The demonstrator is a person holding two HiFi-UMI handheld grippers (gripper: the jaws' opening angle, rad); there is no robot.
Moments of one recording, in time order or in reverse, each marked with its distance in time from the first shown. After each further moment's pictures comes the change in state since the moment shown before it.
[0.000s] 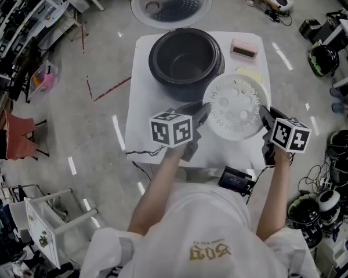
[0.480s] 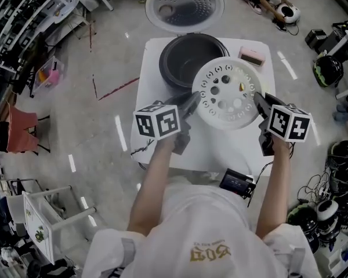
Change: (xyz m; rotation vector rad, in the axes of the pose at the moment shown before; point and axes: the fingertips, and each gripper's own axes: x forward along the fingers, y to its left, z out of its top) left arm -0.043 0.022 0.065 -0.029 -0.133 0.036; right arm 0.020 0.061 0.066 -0.090 -0.057 0.093
